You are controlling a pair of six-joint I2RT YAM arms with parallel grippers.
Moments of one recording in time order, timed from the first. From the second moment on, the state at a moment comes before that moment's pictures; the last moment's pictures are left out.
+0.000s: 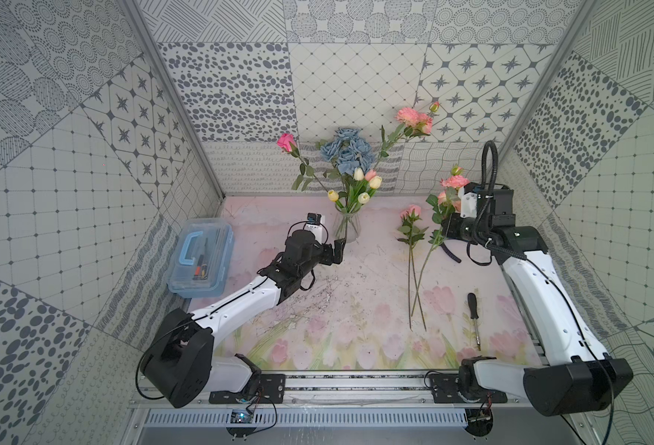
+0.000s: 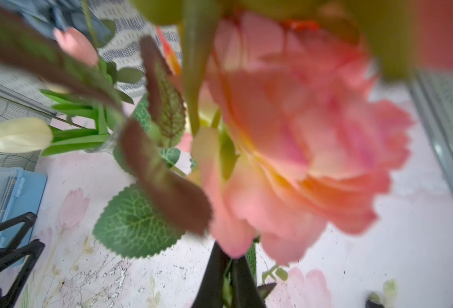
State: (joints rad) left arm -0.60 1.34 0.83 0.15 -0.05 -0.29; right arm 0.10 1.28 1.35 -0.80 -0.13 0.28
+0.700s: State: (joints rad) left arm -0.60 1.32 0.82 0.16 -0.05 -0.29; right arm 0.08 1.88 1.38 -0.62 -0.17 0.33
